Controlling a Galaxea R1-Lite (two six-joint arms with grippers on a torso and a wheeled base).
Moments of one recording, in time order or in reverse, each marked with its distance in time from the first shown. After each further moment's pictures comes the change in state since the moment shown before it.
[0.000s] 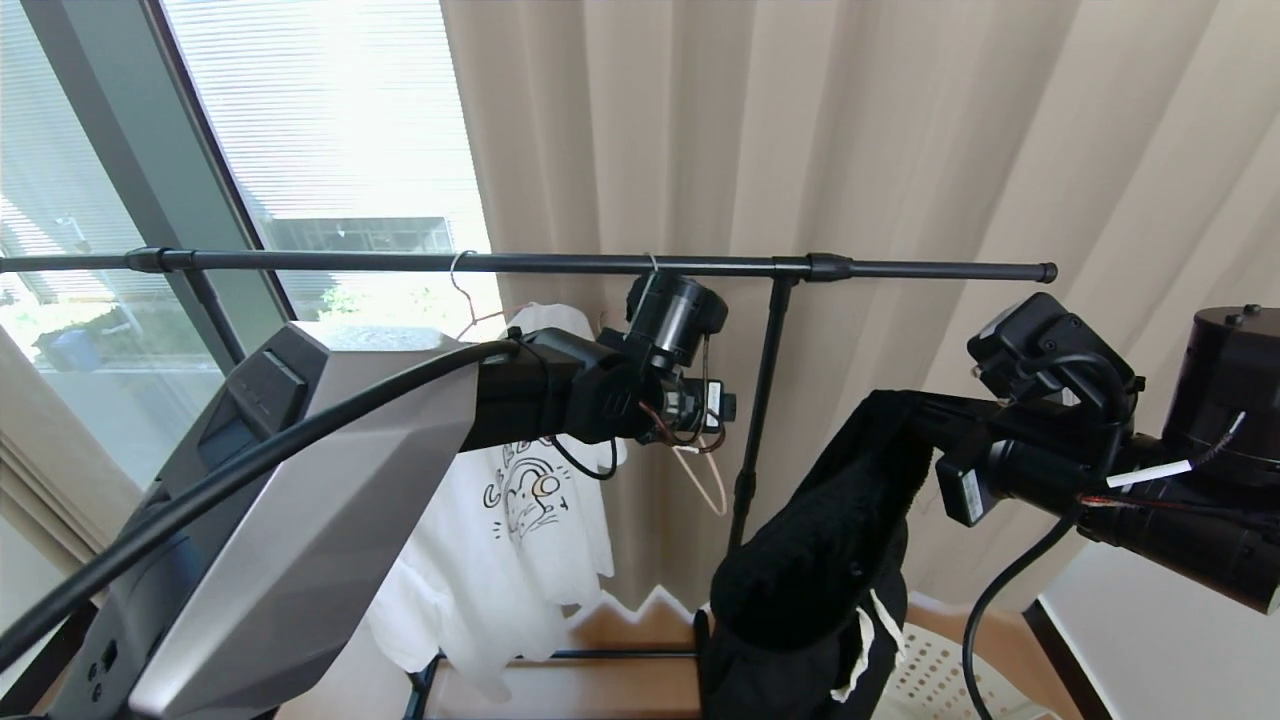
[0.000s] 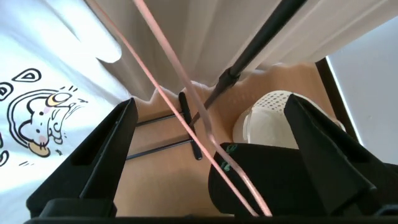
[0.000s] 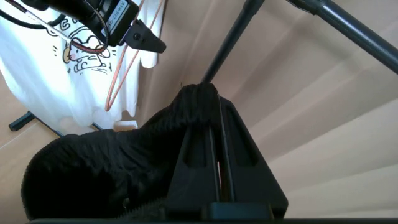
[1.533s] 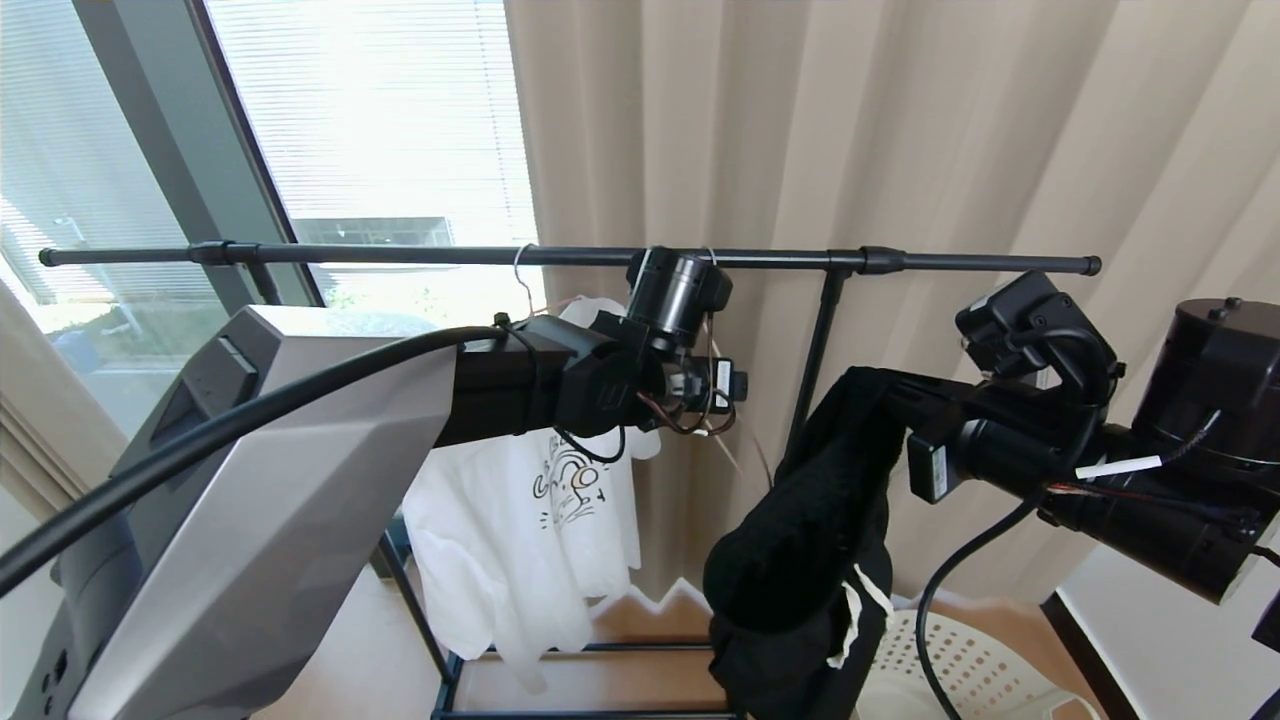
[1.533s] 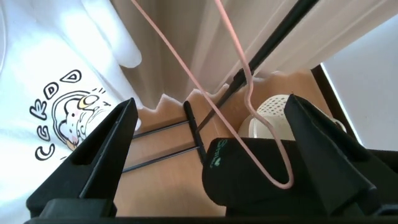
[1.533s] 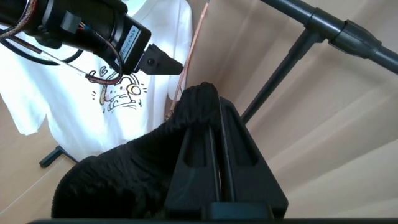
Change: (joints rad) left arm -0.019 -0.052 0.029 -0.074 -0.001 0.031; right arm 0.049 0.051 -0.010 -0.129 -0.025 0.087
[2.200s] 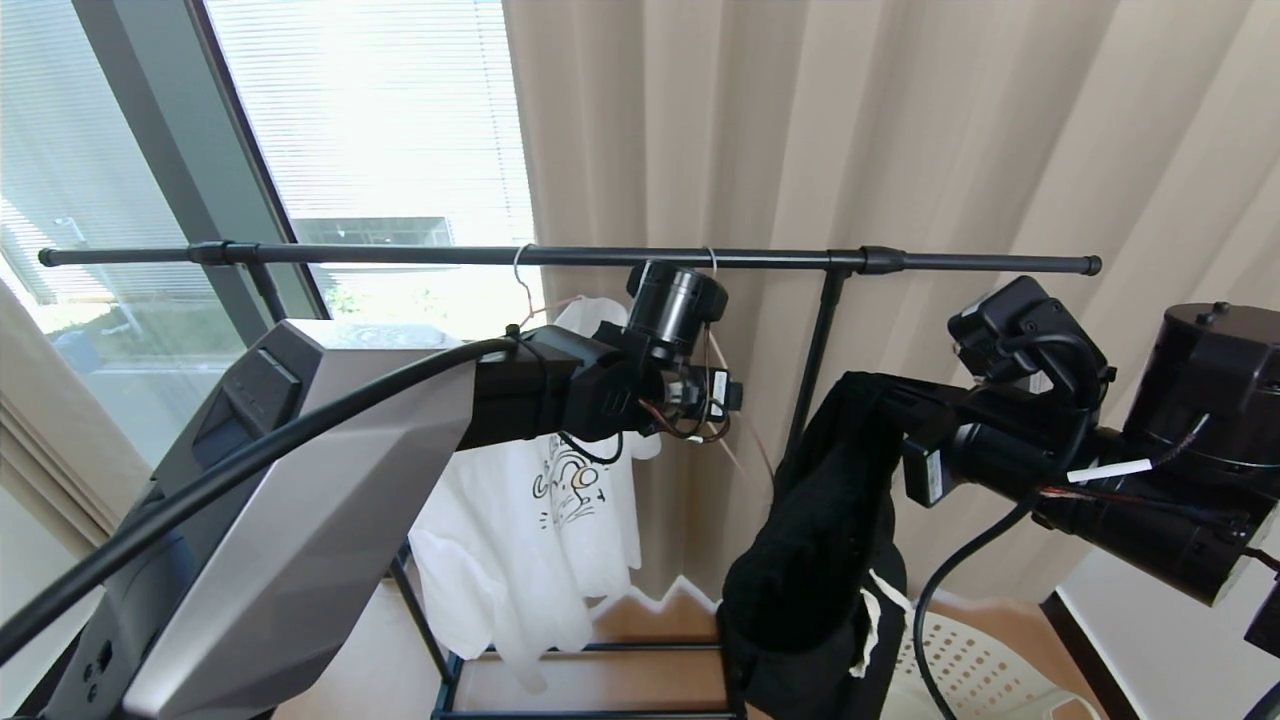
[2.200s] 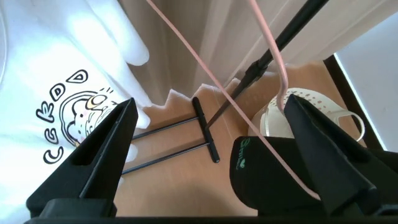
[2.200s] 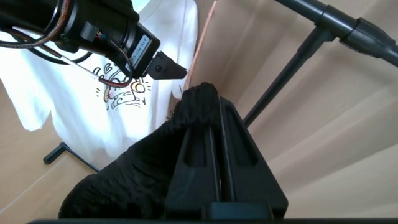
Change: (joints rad) left arm 0.015 0.046 -0.031 -0.004 -0.009 0.056; right arm 0.004 0.008 0.002 -0.002 0.001 0.002
